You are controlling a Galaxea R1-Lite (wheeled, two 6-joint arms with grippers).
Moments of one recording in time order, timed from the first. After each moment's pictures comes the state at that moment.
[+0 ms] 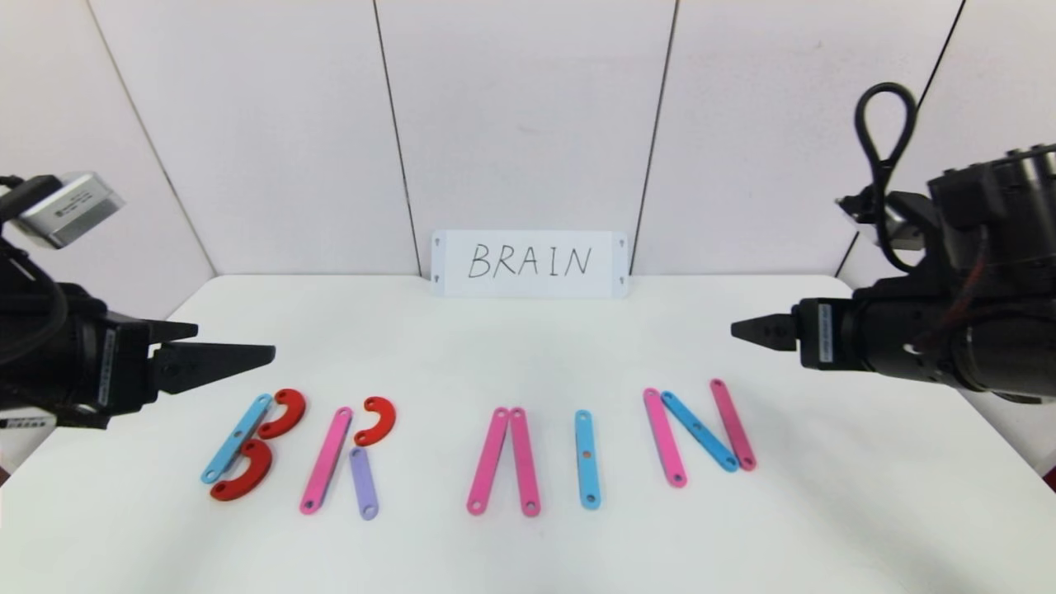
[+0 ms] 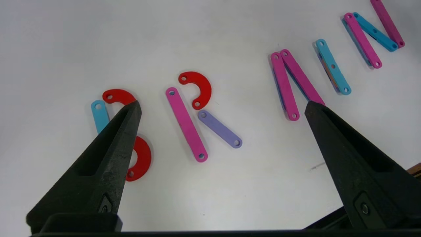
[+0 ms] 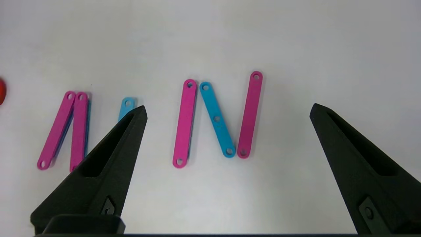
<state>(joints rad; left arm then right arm) -0.02 1.18 -0.94 0.27 -0.39 0.10 0.41 1.45 -0.97 0.13 -0.16 0.28</state>
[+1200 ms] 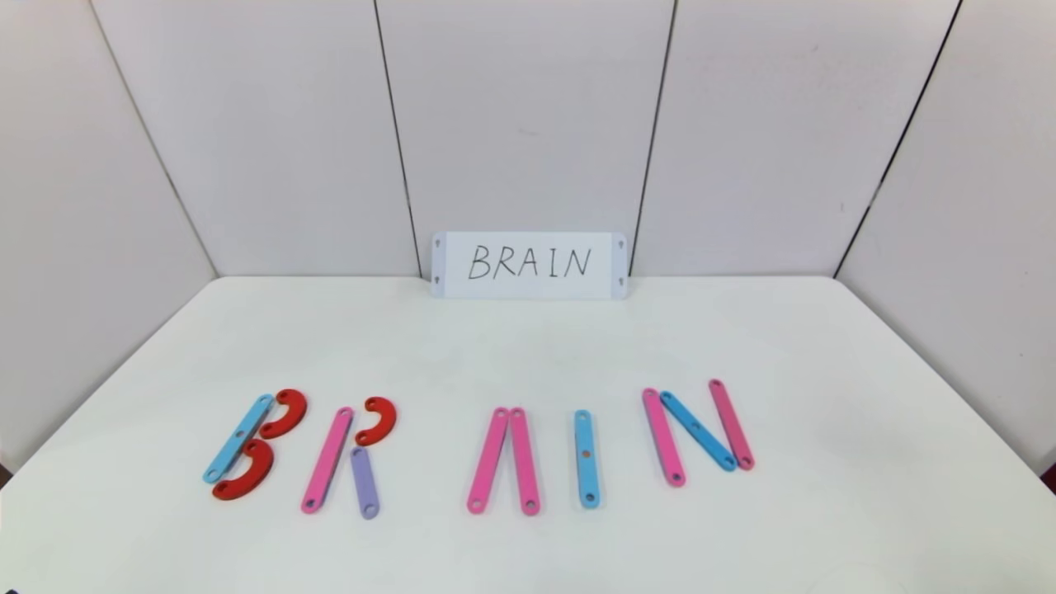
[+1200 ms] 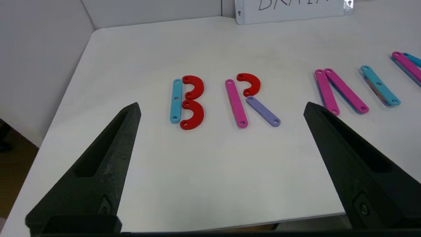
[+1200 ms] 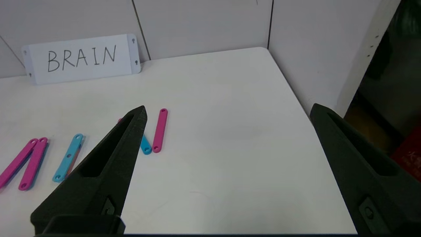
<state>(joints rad) 0.07 0.30 -0.49 0.27 -0.15 0.05 0.04 0.37 -0.53 0.20 -0.14 0.10</state>
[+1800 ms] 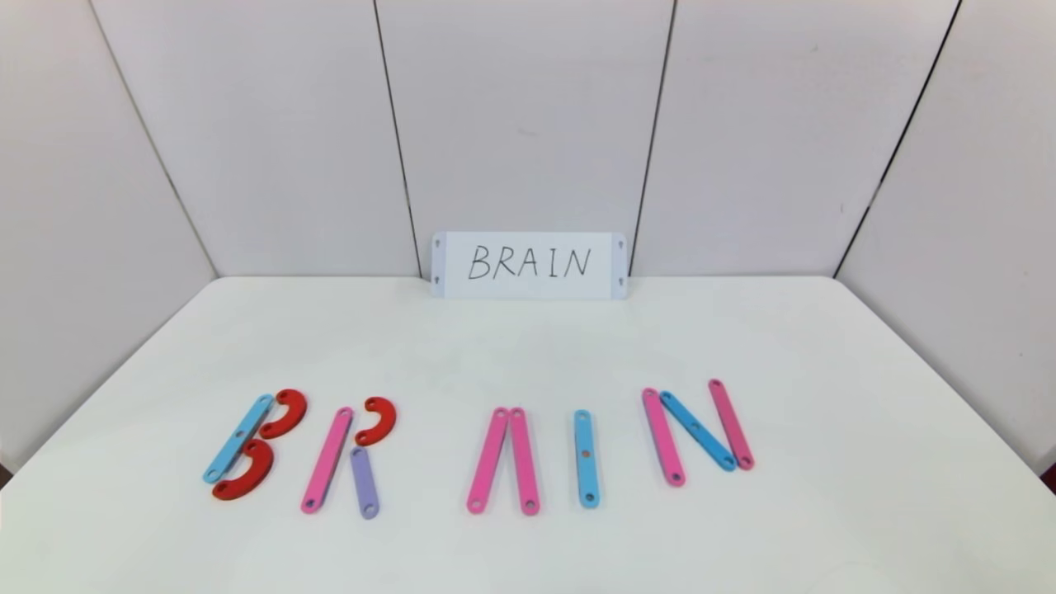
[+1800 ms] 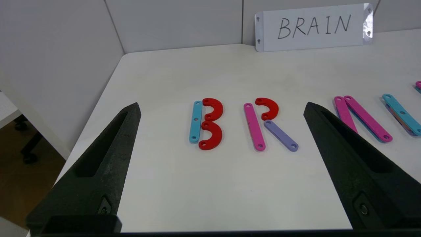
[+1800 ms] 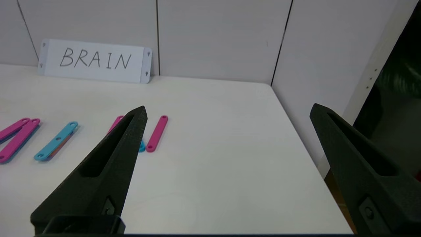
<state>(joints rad) 0.05 0.26 -0.45 0.16 -0.07 0.05 0.00 0.03 -0.25 0.05 -0.02 -0.07</state>
